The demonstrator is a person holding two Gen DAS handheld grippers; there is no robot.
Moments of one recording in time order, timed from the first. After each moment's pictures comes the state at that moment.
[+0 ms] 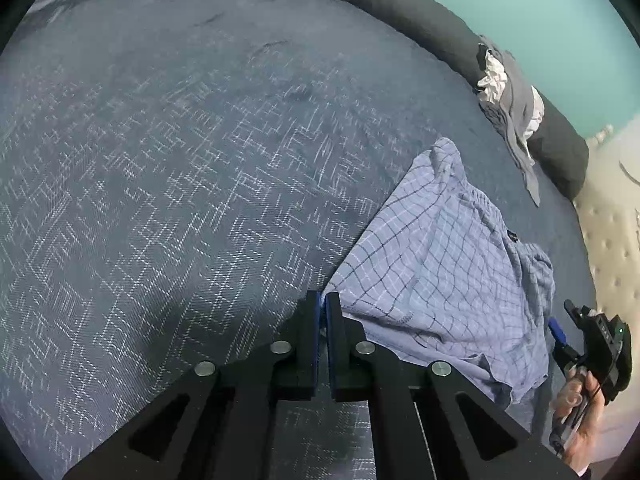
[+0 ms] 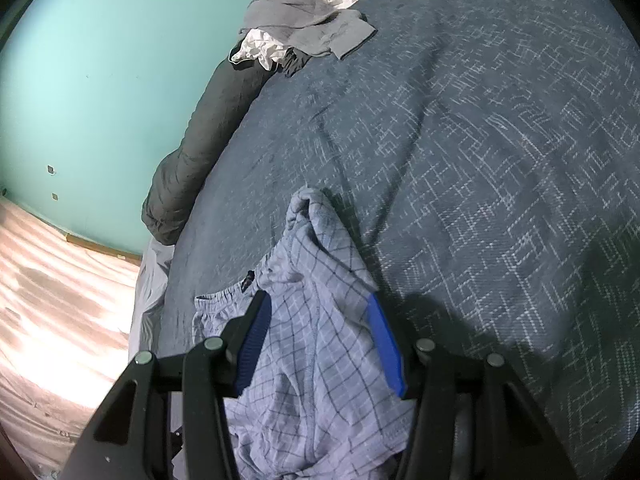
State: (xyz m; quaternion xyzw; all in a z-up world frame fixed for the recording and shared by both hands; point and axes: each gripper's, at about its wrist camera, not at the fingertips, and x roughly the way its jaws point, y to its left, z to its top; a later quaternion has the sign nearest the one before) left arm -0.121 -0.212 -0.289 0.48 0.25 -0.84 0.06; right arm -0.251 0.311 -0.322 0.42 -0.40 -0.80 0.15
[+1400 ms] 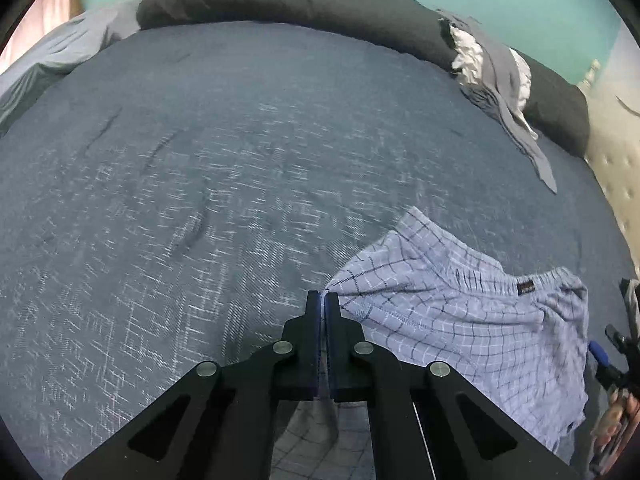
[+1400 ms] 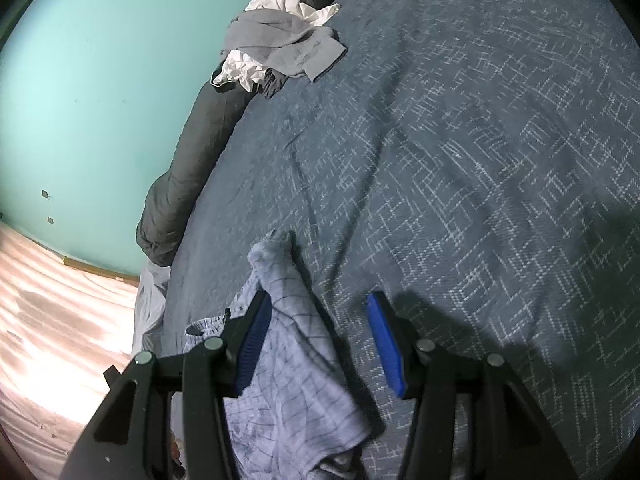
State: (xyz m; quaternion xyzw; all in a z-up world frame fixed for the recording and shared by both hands) left arm -0.258 -0.189 -0.277 0.47 0.14 -0.87 0.04; right arm -0.257 0.342 -0.330 0.41 -0.43 -0.80 0.12
